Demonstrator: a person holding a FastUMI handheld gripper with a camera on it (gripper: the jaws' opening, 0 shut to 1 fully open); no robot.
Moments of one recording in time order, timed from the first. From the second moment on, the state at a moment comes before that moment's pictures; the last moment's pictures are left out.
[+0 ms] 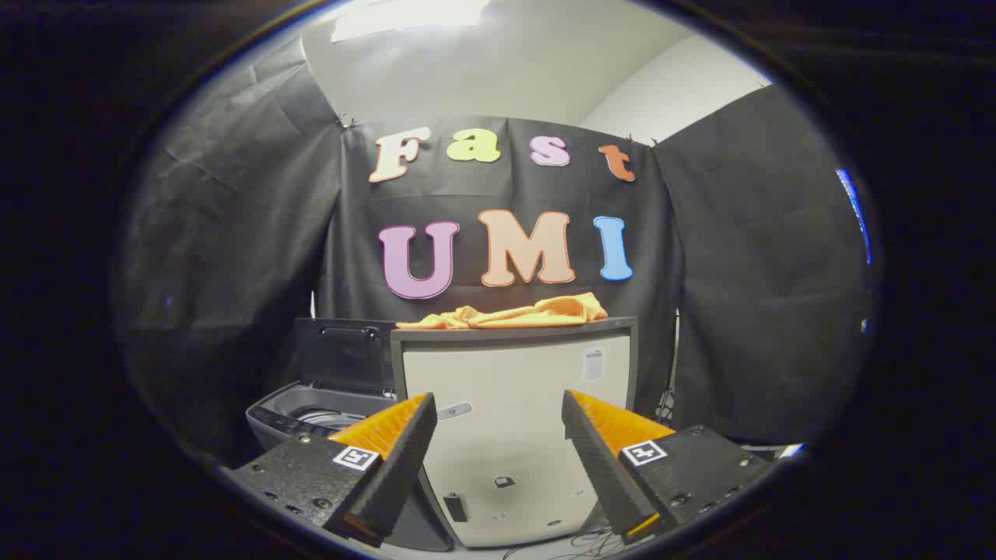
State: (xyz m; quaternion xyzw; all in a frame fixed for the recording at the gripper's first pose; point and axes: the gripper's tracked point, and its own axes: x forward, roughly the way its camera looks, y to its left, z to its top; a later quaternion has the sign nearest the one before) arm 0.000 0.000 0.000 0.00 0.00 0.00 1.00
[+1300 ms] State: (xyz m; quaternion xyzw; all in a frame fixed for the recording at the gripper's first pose) arm 0.074 0.065 0.142 -0.07 0.02 0.03 1.00
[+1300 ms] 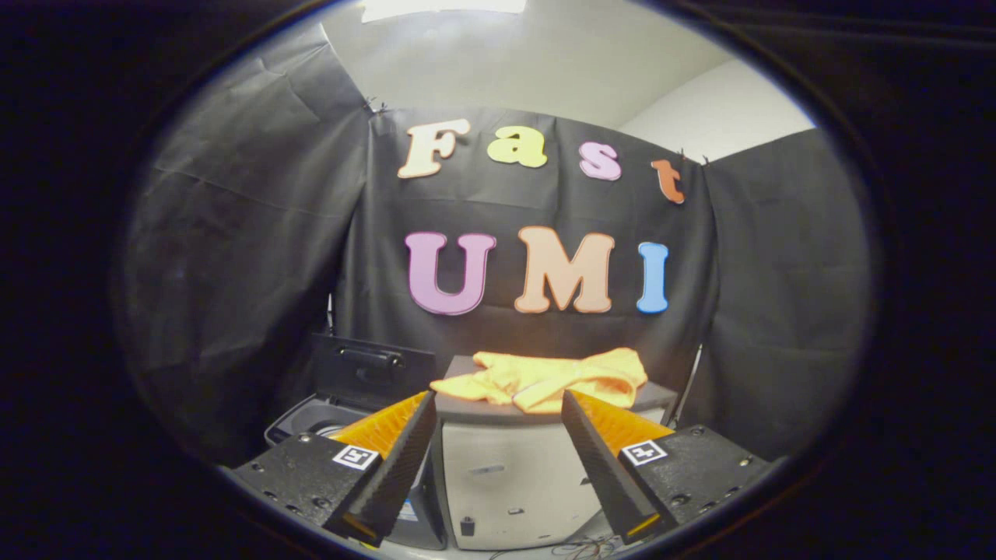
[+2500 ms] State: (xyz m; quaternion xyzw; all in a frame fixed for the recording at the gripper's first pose) arm 0.341 -0.043 0.013 -0.06 0.29 -0.08 0.95
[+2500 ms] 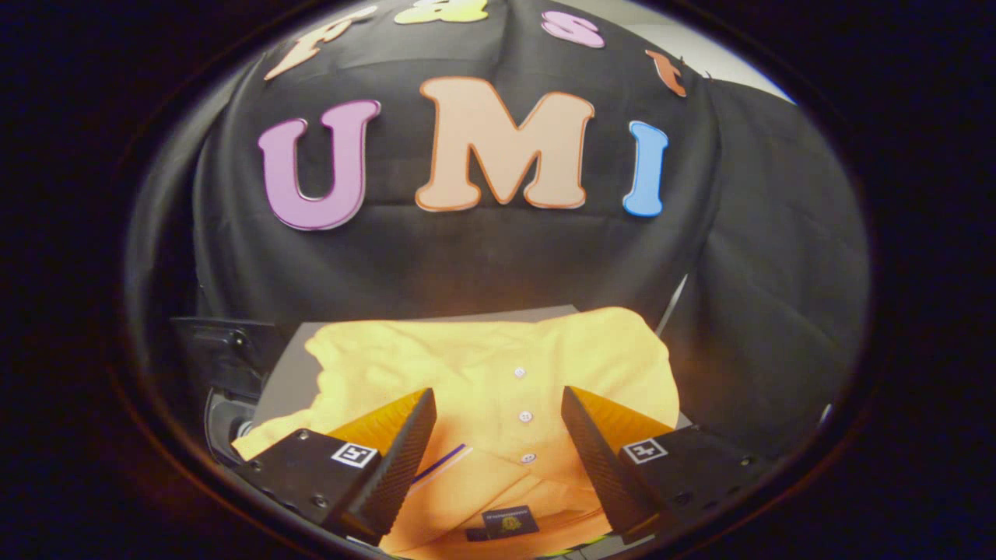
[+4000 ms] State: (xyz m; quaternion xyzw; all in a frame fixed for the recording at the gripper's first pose) arm 0.296 0.032 0.138 0.09 0.20 0.00 0.98
